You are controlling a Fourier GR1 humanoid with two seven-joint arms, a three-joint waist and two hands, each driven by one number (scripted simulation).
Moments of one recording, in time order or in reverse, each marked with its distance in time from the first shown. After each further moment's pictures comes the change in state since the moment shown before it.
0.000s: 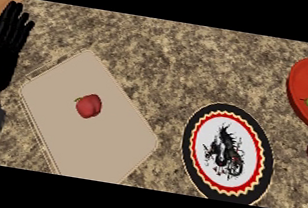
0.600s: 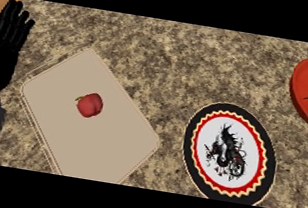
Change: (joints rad) left arm -0.009 -0.001 0.004 0.004 0.003 -0.006 -0.010; right arm 0.036 -0.172 -0.218 0.038 -0.213 0.034 0.055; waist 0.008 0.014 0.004
